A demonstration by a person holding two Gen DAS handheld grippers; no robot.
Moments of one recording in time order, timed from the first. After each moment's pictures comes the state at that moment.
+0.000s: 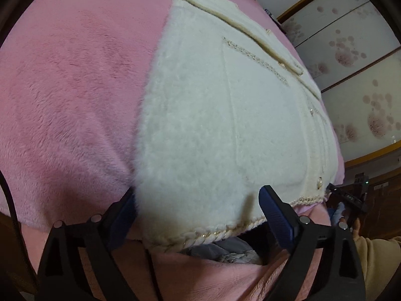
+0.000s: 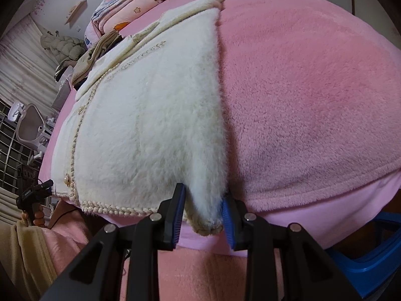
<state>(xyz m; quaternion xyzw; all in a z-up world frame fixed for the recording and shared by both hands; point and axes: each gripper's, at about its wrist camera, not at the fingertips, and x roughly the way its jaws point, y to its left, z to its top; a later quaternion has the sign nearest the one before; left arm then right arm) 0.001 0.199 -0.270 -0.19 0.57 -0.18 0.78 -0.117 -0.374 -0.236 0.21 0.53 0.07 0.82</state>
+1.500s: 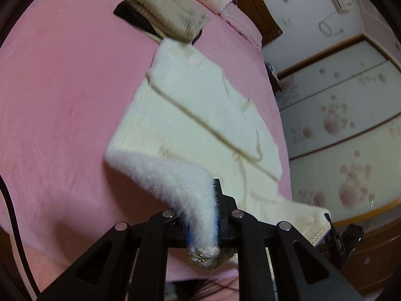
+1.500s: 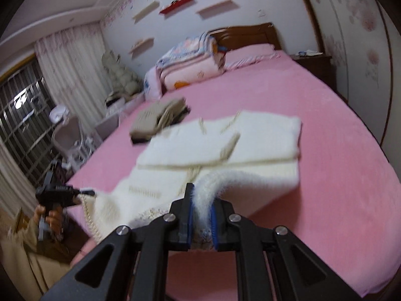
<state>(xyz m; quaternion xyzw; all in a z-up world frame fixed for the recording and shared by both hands) 0.092 0.209 -0.138 -0.35 0.48 -0.13 0.79 -0.037 -0.332 -0.042 0.17 0.31 0.15 0.92</state>
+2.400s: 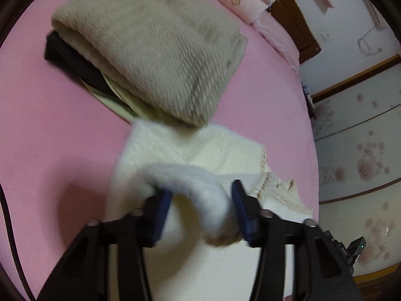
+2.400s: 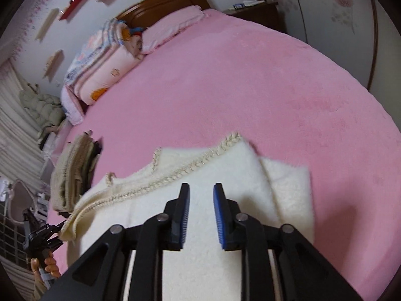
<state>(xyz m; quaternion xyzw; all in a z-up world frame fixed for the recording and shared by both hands) 0.393 0.195 -0.197 -0.33 0.49 -0.05 0.81 0.309 -0.410 -0.143 0.27 0.42 0.00 0.86</state>
